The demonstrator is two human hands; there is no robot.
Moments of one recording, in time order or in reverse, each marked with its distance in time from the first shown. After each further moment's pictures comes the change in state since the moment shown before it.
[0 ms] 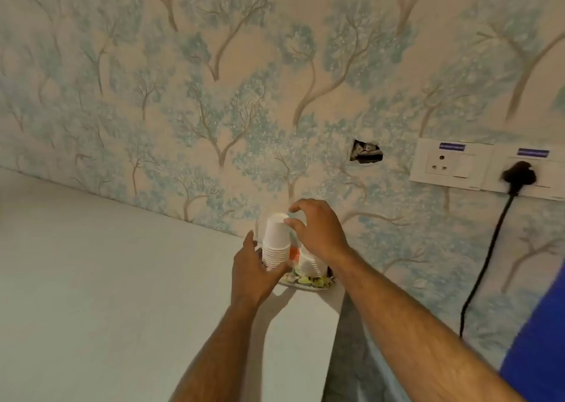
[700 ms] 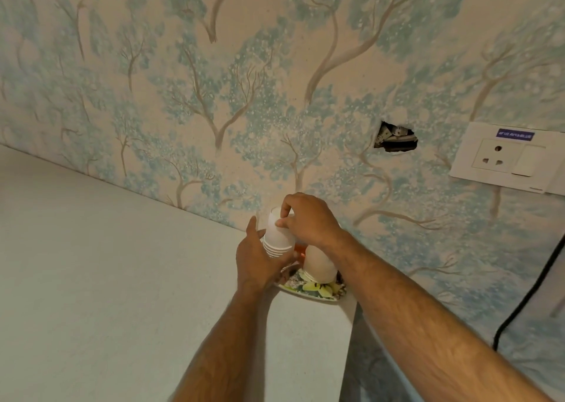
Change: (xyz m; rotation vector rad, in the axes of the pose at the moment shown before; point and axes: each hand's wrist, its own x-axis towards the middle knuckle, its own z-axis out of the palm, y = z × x) left_hand 0.066 -0.031 0.040 0.028 0.037 -0.035; right_hand 0.062 0.022 0.054 -0.142 -0.274 -0.051
